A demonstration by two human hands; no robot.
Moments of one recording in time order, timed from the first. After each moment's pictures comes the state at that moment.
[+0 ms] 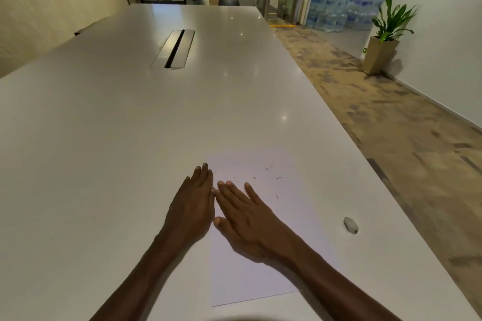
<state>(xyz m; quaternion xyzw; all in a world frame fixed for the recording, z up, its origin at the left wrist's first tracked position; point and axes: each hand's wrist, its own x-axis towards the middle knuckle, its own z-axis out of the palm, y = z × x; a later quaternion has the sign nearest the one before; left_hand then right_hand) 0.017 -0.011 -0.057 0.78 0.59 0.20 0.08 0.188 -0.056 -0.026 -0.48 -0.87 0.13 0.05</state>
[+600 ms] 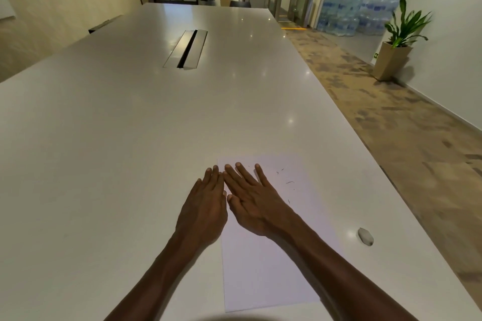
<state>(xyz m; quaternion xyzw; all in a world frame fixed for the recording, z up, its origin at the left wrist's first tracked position) 0.016 -0.009 -0.067 0.77 0.60 0.21 0.04 0.179 0.005 -0.044 -0.48 -0.87 0.07 0.08</state>
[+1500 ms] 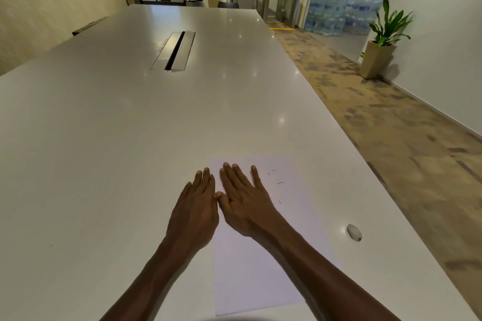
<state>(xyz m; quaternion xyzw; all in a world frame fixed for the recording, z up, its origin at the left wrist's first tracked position) 0.017 -0.008 -0.069 0.77 0.60 0.20 0.02 0.169 0.002 -0.046 -0.55 -0.83 0.07 0.07</state>
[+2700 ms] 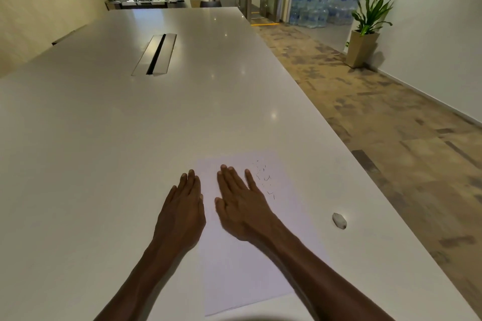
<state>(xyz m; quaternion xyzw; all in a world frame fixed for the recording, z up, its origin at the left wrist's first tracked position) 0.020 -0.006 -0.068 0.77 0.61 0.18 0.01 0.188 -0.011 -0.049 -0.57 -0.82 0.08 0.08</state>
